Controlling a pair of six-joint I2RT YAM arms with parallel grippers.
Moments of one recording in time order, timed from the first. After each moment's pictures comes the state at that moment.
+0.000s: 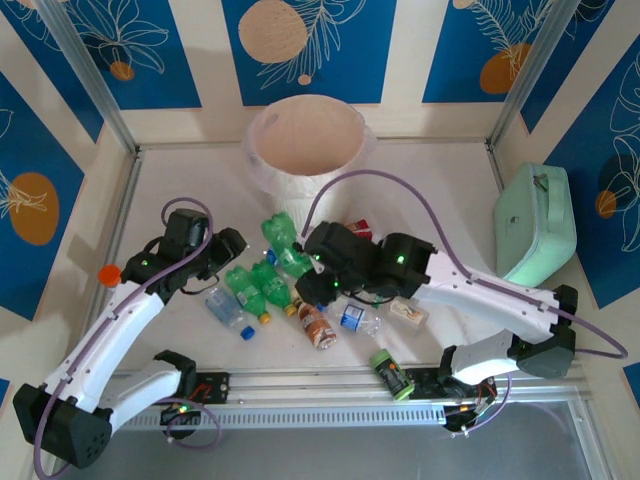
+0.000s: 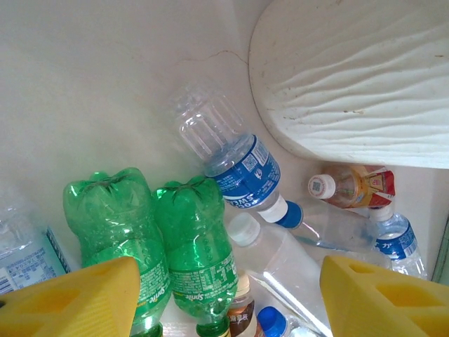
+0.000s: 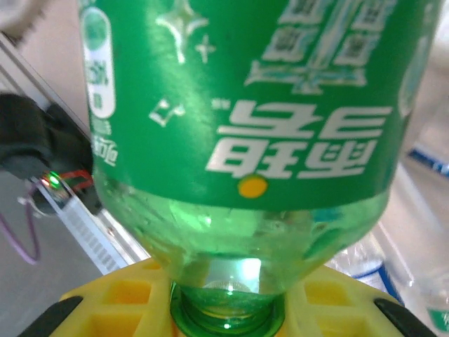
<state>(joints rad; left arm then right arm) -0.37 0.96 0.90 -0.77 0.06 -0.94 1.17 1.36 1.51 -1.04 0.05 0.47</state>
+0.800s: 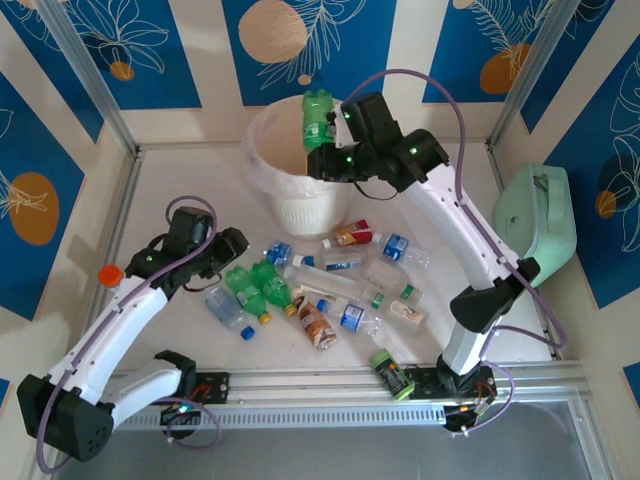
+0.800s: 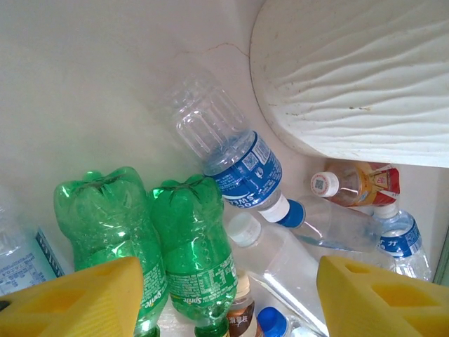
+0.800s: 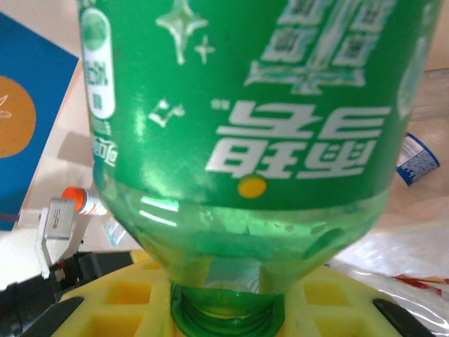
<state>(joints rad) -0.37 1.00 0.90 -0.75 0.08 -0.94 0.64 1.75 2.16 -1.12 -0.18 0.52</state>
